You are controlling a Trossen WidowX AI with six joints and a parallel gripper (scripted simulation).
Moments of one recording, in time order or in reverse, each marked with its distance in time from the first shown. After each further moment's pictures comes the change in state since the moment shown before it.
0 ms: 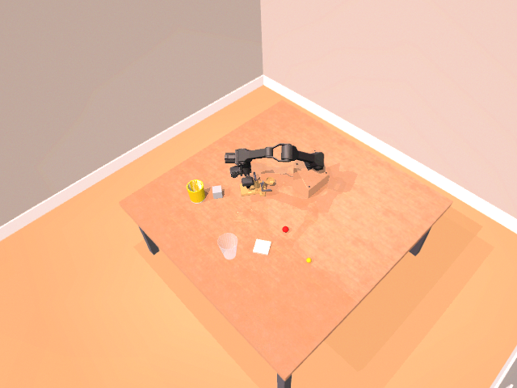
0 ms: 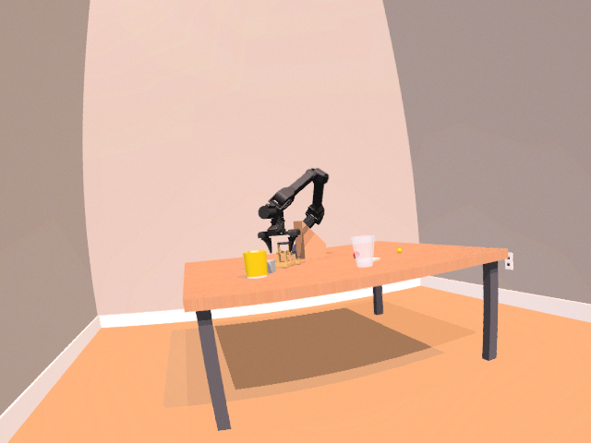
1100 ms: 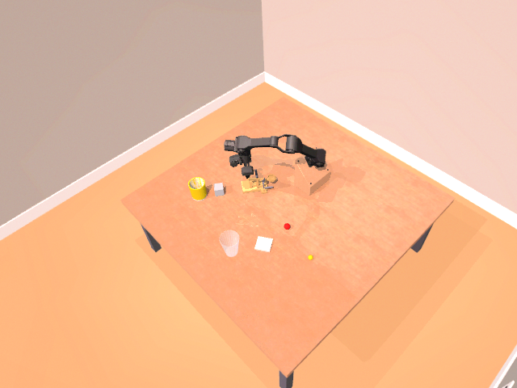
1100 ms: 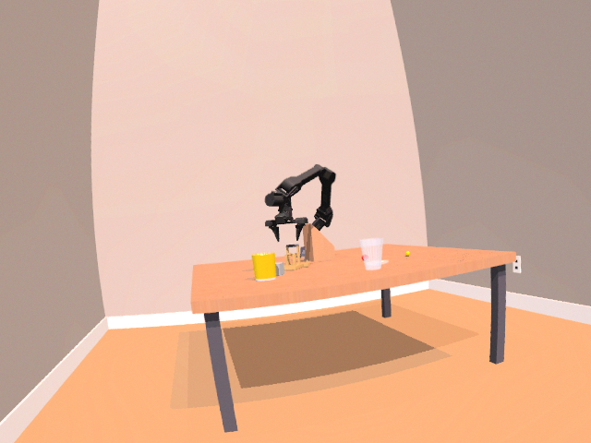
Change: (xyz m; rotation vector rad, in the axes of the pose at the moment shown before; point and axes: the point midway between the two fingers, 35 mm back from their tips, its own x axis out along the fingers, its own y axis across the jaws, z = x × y) arm -0.061 0.000 0.006 0.005 -0.016 -0.001
